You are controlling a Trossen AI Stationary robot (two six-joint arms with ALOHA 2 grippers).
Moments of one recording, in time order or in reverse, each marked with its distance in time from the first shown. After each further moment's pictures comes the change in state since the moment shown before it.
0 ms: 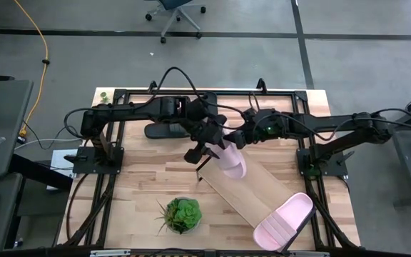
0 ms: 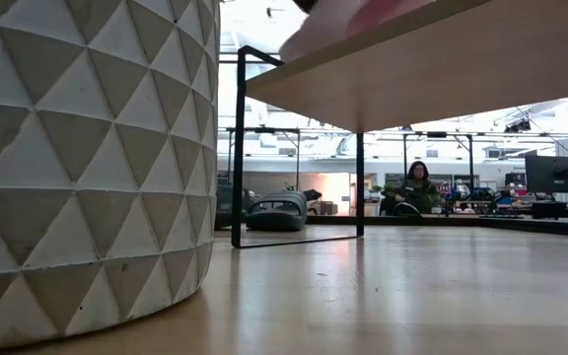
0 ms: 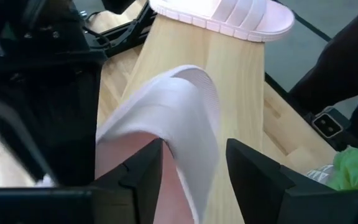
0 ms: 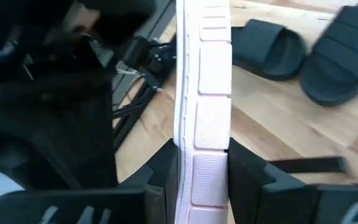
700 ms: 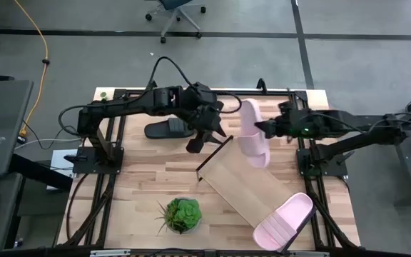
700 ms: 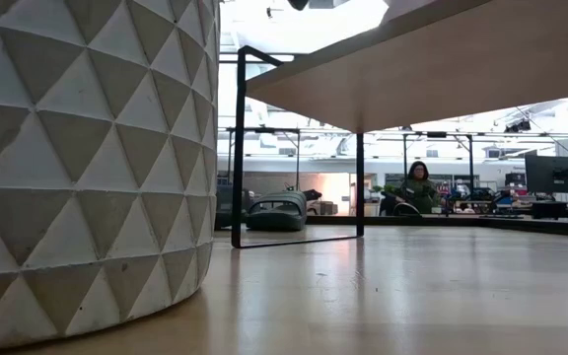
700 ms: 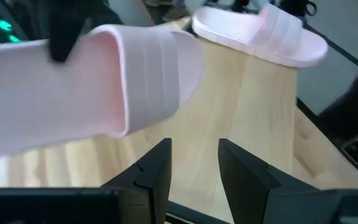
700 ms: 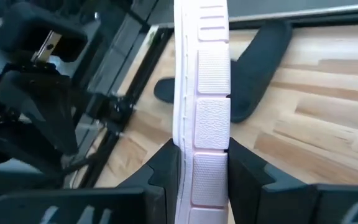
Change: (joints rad) left arm 0.083 -0.049 0.001 0.063 -0.038 -0.053; right arm 0.118 -0.334 0.000 -0.395 0.391 0.185
